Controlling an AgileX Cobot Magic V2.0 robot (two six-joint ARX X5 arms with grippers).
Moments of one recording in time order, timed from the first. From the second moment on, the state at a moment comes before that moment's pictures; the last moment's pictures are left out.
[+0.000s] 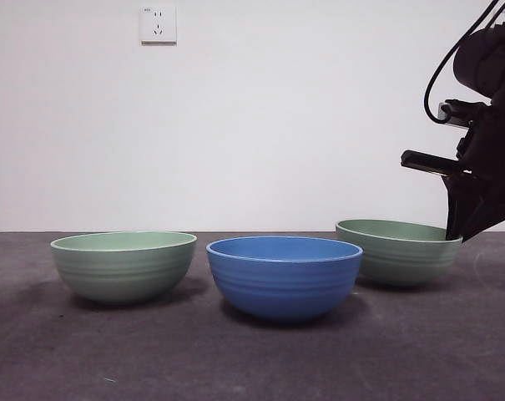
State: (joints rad) left arm -0.03 0.56 0.81 -0.98 0.66 0.11; right arm 0.14 1.63 0.99 -0.31 -0.08 0.27
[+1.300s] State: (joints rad) left arm -0.03 0.56 0.81 -0.98 0.66 0.11; right arm 0.54 1.57 0.99 -0.42 -0.07 0.22
